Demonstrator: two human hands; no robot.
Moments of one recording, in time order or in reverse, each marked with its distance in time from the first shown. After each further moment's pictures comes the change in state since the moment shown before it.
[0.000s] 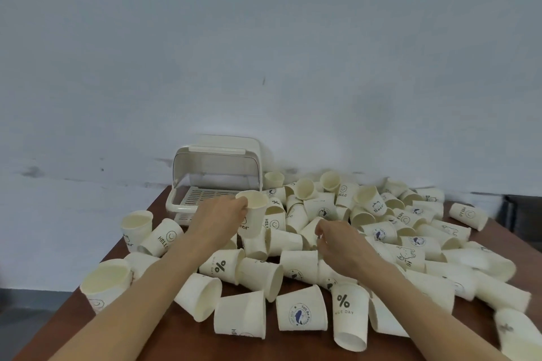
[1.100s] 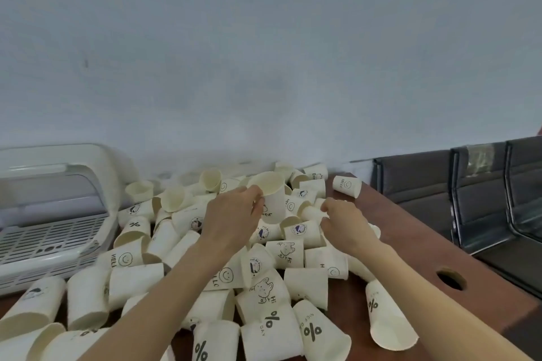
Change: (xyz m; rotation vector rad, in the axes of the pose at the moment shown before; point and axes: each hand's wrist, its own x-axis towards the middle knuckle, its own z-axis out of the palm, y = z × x) left_hand 0.122 0.269 0.060 -0.454 0.111 0.203; right_hand -0.024 0.256 -0.044 0.010 0.151 0.491
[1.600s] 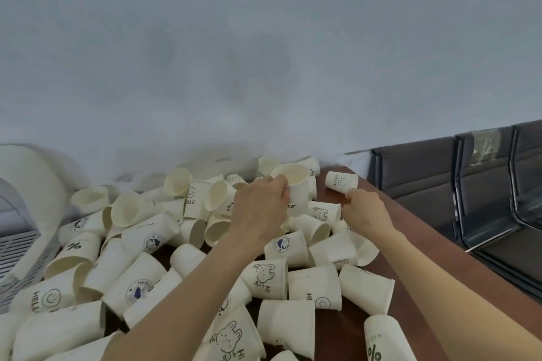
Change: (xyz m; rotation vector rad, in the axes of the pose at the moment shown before) left_hand 0.082 0.053 0.093 0.038 -0.111 0.015; right_hand 0.105 0.105 0.029 0.026 0.024 0.281
